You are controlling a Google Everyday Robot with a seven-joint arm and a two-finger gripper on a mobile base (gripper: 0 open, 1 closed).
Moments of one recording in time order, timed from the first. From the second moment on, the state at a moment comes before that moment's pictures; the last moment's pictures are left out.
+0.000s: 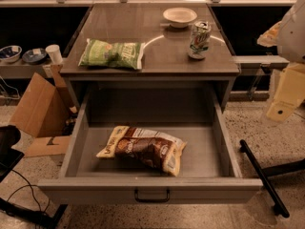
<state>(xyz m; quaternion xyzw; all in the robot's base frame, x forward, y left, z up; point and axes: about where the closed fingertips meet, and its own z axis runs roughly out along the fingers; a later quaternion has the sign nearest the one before) 0.438 -0.216 0.977 -0.60 0.78 -0.04 0.16</state>
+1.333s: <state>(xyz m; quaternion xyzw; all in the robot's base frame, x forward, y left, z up) 0.517 -0.122 0.852 -0.59 0.77 0.05 0.23</state>
